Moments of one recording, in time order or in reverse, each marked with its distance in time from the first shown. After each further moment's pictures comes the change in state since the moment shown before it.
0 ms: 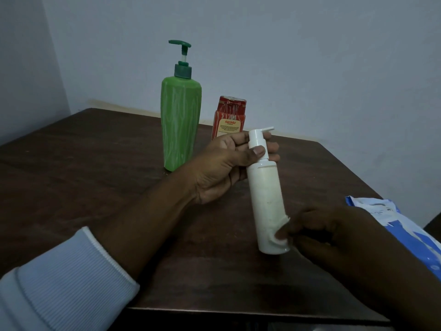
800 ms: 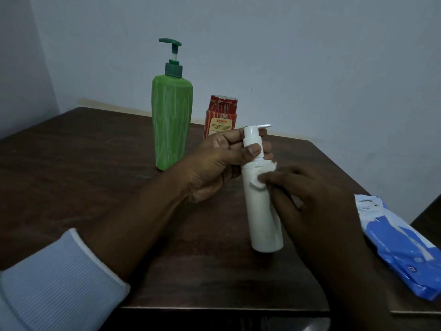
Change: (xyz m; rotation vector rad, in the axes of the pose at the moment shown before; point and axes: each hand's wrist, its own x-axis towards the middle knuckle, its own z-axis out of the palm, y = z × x) left_hand -0.002 -0.001 0.006 0.049 -0.005 0.049; right_hand 0.025 -0.010 0.017 -0.121 0.526 -0.045
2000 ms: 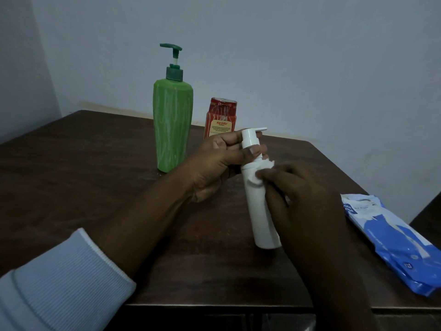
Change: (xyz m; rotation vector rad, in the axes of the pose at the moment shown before) left_hand 0.003 0.000 0.001 0.084 0.081 -0.012; right_hand 0.005 -0.010 0.006 -0.055 0.029 0.069
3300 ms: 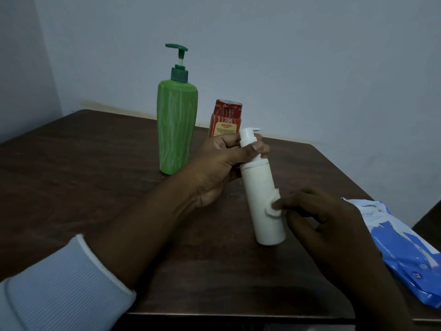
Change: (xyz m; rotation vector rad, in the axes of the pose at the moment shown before) left_hand -0.002 0.002 0.001 -0.026 0.125 -0.014; right_hand -0.023 0.039 -0.001 0.236 -0.076 -0.034
